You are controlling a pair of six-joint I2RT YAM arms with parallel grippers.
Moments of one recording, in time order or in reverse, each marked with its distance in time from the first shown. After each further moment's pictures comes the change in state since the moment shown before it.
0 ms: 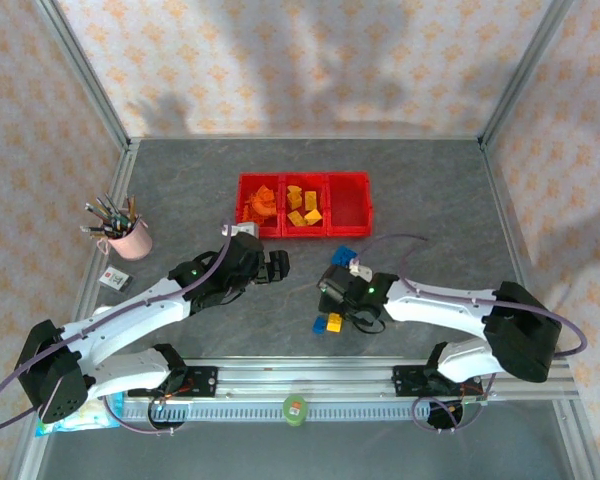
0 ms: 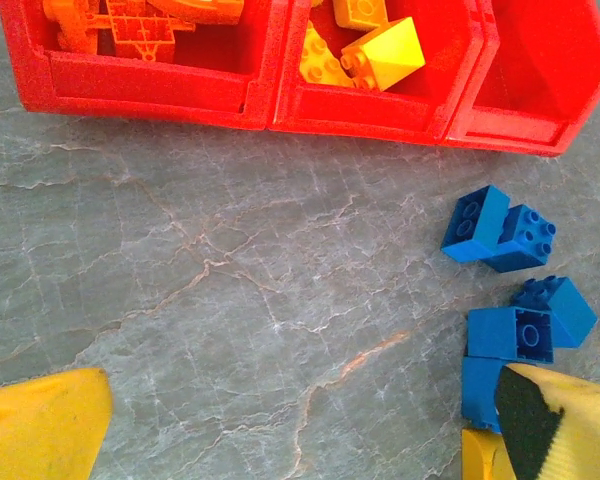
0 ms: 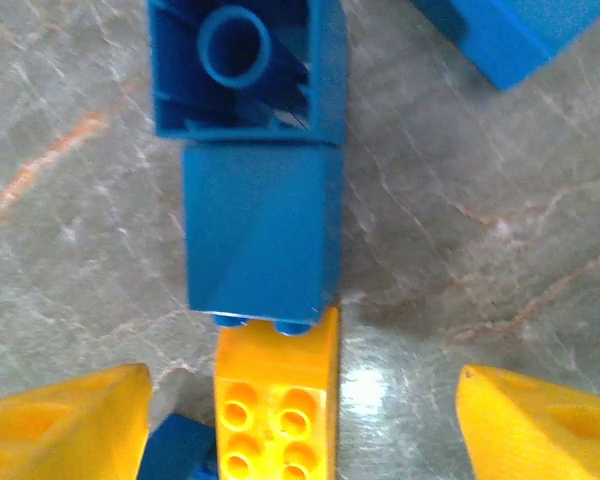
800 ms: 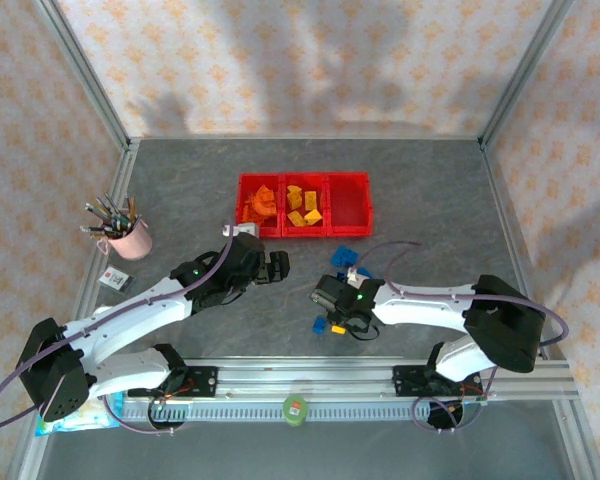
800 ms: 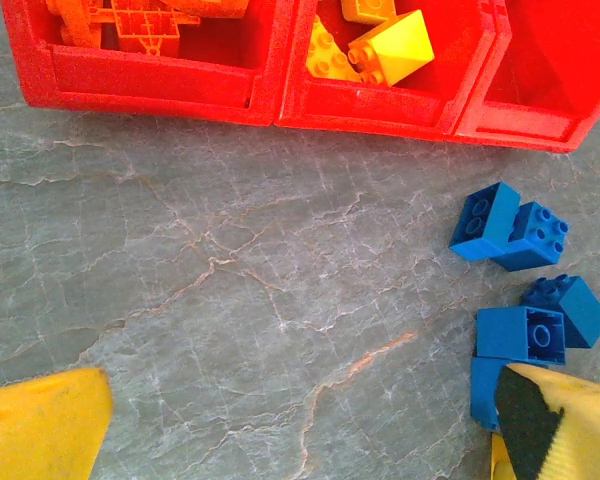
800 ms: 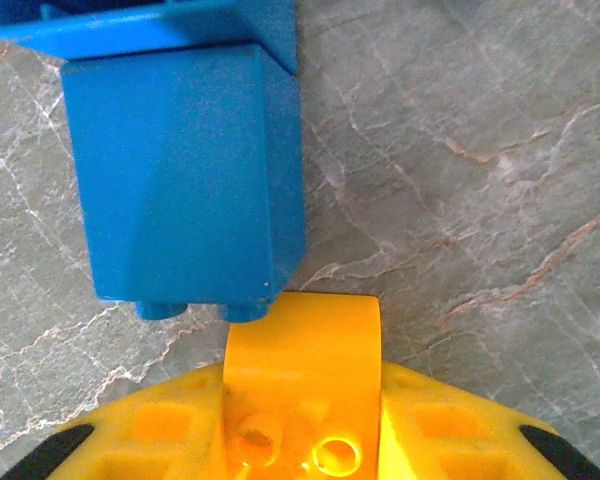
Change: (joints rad) left arm 0.000 0.012 -0.003 0.001 -0.004 0.001; right arm 0.047 0.090 0.005 0.008 0.023 0.094
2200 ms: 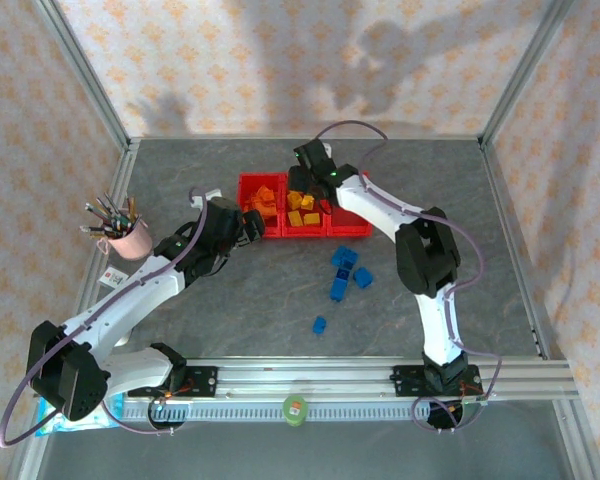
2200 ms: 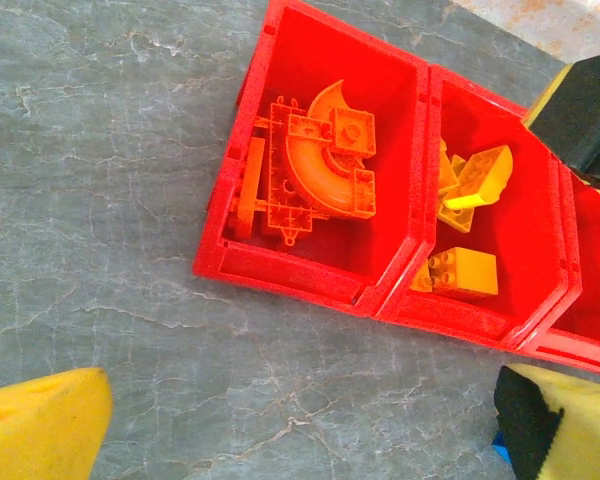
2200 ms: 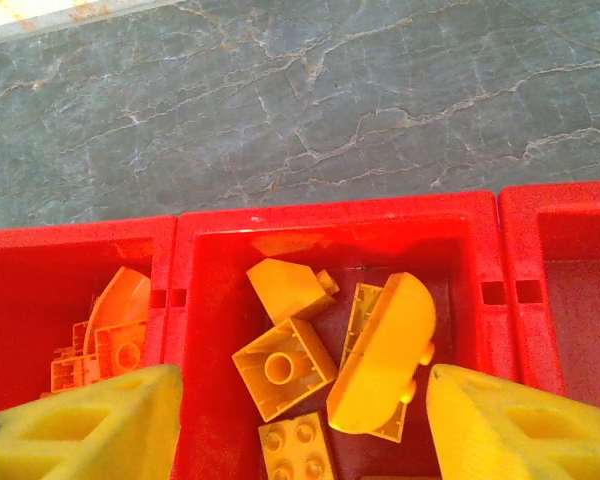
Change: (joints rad) left arm 0.258 0.052 0.151 -0.039 -0.051 0.000; right arm -0.459 0.657 1.063 0.108 -0.011 -0.724
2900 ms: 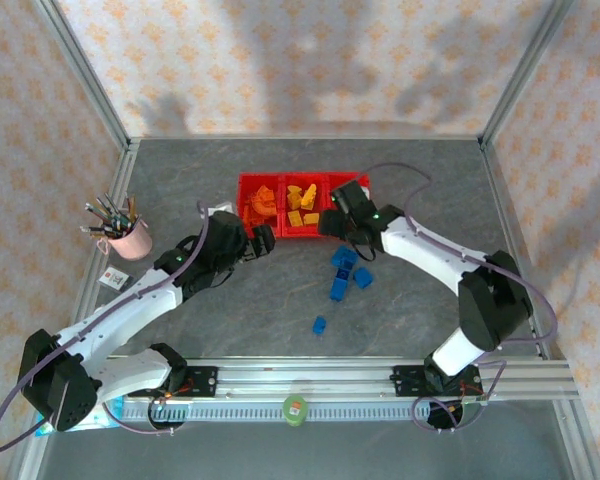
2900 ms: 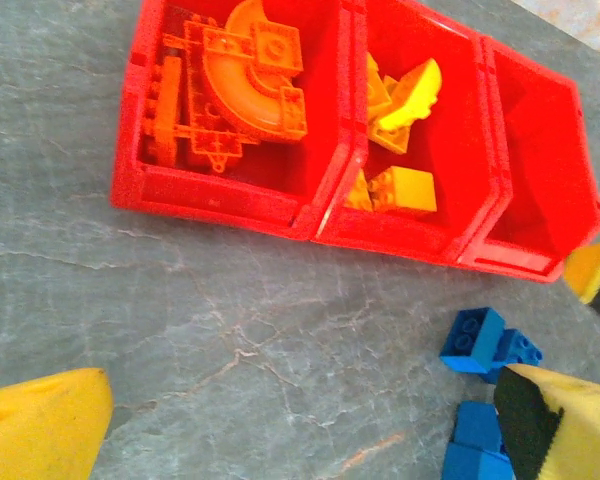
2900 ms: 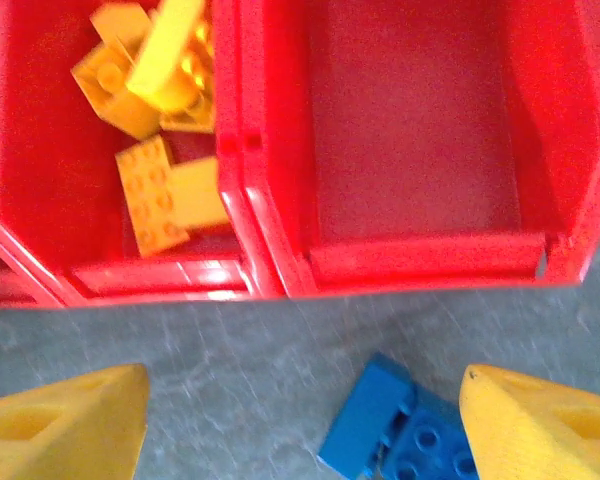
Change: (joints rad) left arm -0.081 -0.068 -0.100 0.068 0.105 -0.010; right arm 0.021 -0.526 -0.640 -0.046 -0.021 0.091
